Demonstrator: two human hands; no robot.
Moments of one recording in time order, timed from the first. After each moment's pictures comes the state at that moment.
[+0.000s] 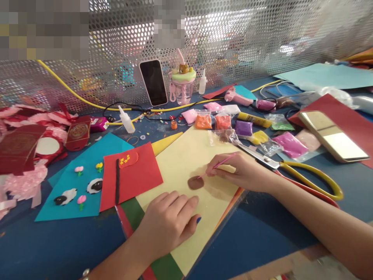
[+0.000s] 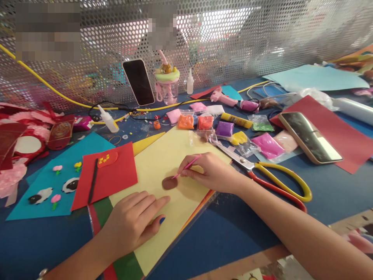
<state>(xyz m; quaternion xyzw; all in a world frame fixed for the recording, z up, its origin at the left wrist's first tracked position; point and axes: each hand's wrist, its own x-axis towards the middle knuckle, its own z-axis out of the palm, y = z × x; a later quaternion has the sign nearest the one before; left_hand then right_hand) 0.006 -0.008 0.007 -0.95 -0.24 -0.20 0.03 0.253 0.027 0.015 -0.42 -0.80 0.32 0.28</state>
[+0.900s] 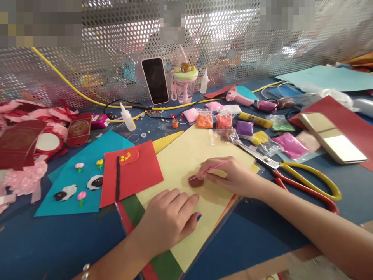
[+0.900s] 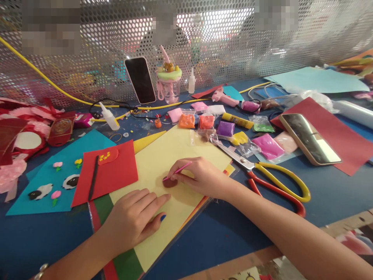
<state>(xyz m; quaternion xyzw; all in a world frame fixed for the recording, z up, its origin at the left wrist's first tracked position) 0.007 -0.007 0.005 -0.95 -0.24 -0.20 0.04 0.232 0.023 0.009 -0.36 -0.82 0.31 0.32</state>
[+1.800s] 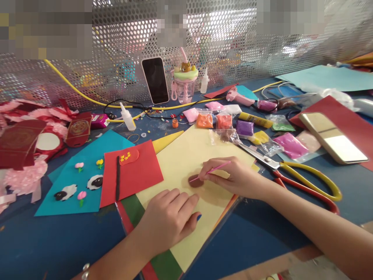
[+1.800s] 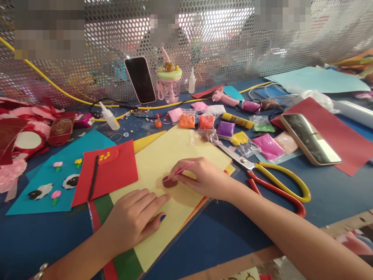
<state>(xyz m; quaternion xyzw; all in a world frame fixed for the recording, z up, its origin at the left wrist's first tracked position) 0.008 -0.007 0.007 -0.95 -0.24 -0.20 0.05 0.234 0.019 0.014 -0.37 -0.82 0.30 0.31</state>
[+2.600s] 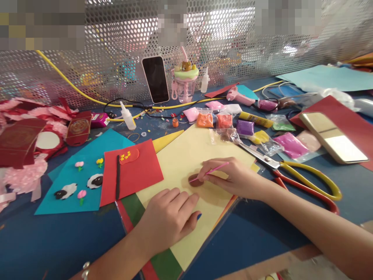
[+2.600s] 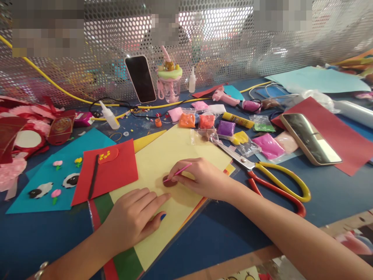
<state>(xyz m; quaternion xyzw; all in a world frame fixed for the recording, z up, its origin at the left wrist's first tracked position) 0.008 -0.007 0.007 -0.95 -0.24 -0.20 0.05 0.233 0.020 0.011 -0.36 -0.83 0.31 0.29</state>
